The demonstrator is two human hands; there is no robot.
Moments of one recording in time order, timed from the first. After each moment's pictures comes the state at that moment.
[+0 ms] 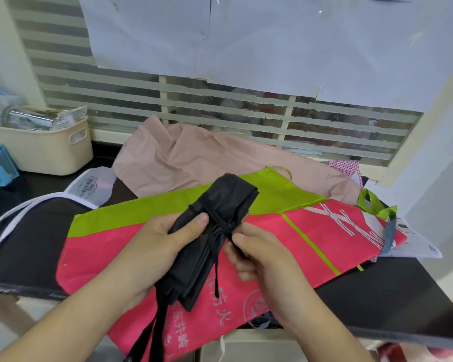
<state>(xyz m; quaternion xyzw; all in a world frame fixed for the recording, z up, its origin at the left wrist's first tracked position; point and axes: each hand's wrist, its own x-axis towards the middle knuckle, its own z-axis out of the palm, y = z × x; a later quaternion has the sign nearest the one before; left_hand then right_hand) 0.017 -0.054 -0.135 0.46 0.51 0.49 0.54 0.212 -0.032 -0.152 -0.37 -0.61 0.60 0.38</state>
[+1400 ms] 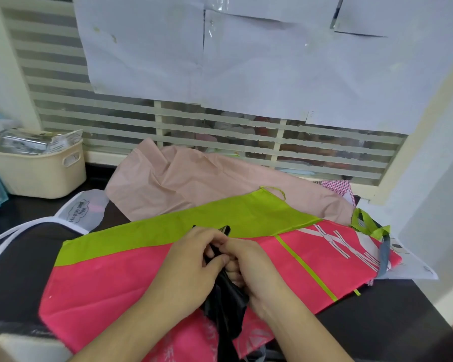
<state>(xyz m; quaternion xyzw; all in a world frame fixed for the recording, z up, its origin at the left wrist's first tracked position) 0.051 -0.013 -0.162 0.70 0.55 0.42 0.17 0.190 0.017 -0.162 -0.44 -0.50 0.64 0.38</state>
